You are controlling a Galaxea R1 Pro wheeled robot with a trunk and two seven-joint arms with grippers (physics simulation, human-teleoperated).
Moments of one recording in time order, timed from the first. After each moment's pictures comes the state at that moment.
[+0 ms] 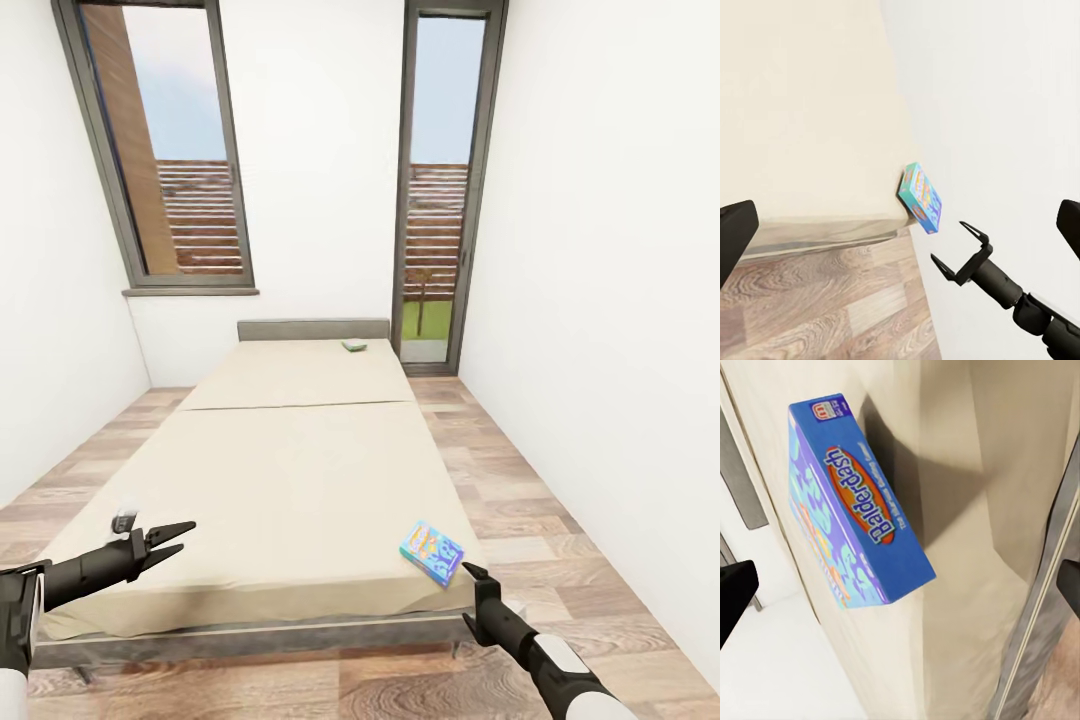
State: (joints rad) left arm -0.55 0.21 0.78 -0.92 -0.43 0.92 -1.50; right arm -0.57 0.01 -0.73 -0.31 -0.82 0.48 0.27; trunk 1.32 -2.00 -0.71
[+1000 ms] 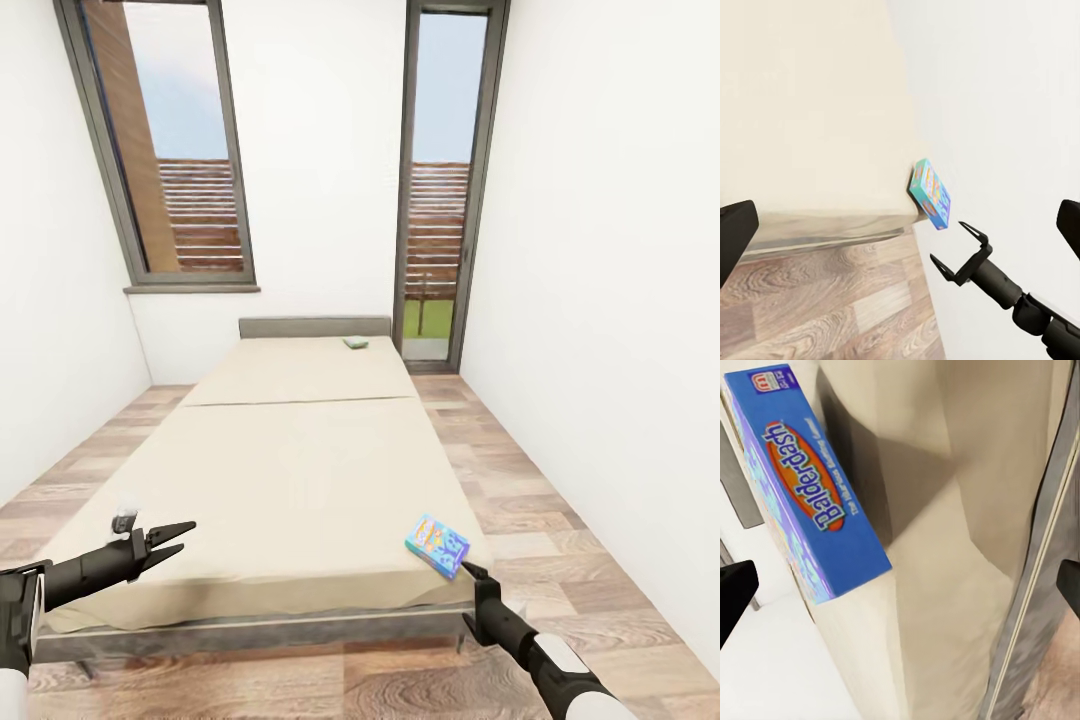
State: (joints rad) left arm -0.55 0.21 0.78 -0.92 -0.43 0.92 -1.50; right arm -0.57 0.01 -0.73 -0.31 -0.82 0.48 0.27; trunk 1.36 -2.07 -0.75
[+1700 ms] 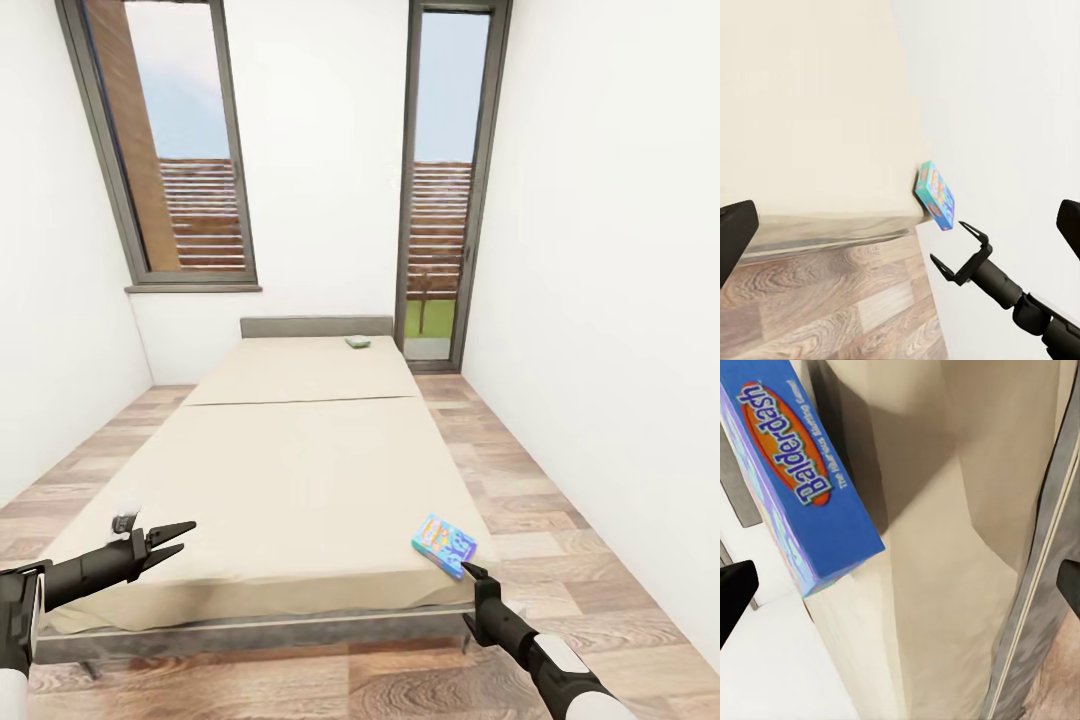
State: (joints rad) left arm -0.55 0.21 0.78 -0.92 -0.43 0.92 -1.50; right arm -0.57 0.01 -0.73 -0.31 -0.82 0.48 0.27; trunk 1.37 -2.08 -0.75
